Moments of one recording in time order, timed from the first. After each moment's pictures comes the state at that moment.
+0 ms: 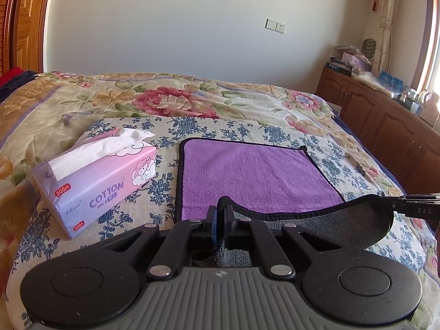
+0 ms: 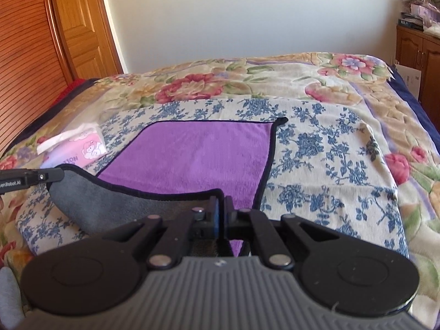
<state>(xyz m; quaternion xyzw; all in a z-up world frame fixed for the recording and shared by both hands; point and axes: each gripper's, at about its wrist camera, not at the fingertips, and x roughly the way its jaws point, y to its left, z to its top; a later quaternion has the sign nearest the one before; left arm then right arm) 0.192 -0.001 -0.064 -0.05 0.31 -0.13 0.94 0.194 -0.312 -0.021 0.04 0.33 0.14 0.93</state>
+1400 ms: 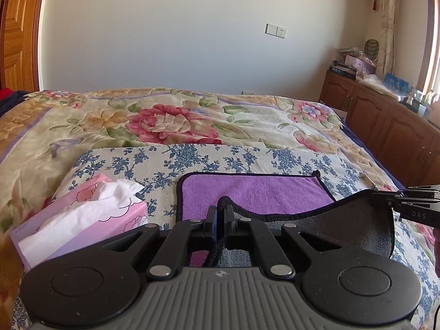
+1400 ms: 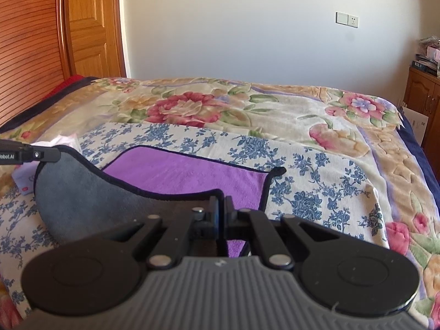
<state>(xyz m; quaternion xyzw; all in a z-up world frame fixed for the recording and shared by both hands) 0.260 -0.016 -0.050 -0.04 0.29 -0.13 0.95 0.255 -0.304 -0.011 -0.03 0.29 0.15 0.94</state>
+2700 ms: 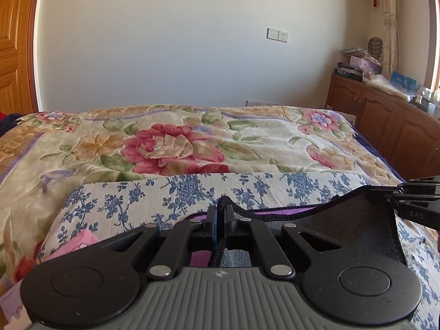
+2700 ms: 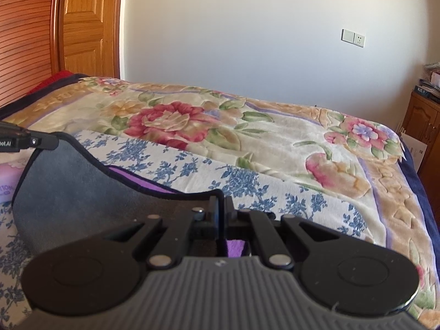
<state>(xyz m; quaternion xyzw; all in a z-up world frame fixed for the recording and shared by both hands) 0.330 -0.034 -0.044 -0.01 0.27 -0.12 0.96 0.324 -0.299 -0.008 -0.08 0.26 0.14 0.95</state>
